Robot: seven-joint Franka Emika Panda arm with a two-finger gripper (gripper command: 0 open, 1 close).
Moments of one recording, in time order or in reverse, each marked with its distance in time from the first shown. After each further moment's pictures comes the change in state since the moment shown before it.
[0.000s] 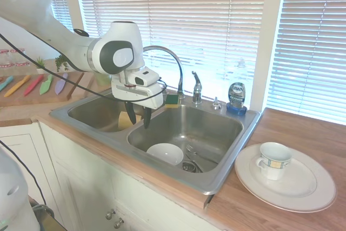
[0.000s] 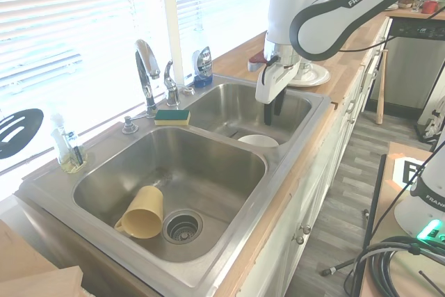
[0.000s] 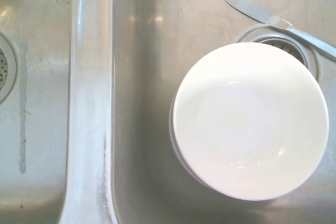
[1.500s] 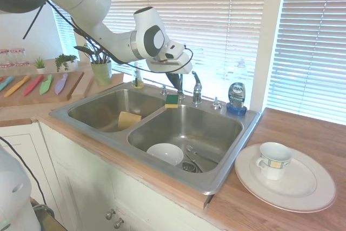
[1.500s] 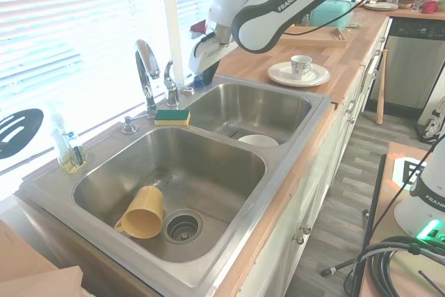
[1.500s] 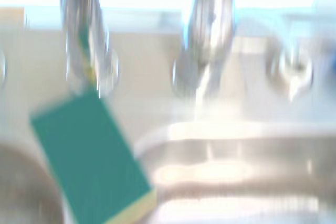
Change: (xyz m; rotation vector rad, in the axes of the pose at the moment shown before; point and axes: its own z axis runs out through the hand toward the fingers) arm 0.125 -0.141 -0.044 0.222 0.349 0.026
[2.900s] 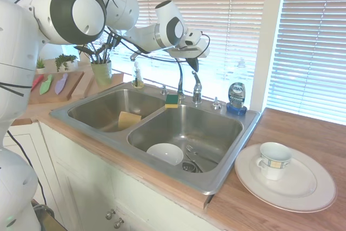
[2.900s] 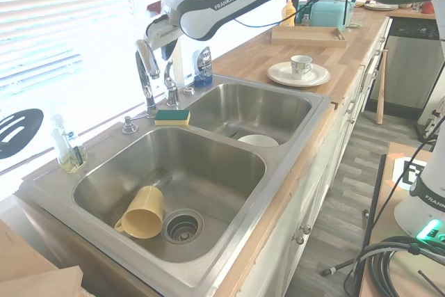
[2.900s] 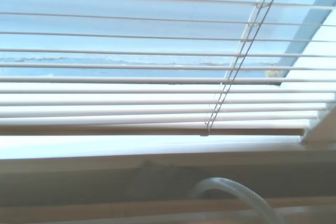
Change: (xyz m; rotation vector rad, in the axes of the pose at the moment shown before) arm 0.088 -0.089 0.040 0.029 0.097 0.024
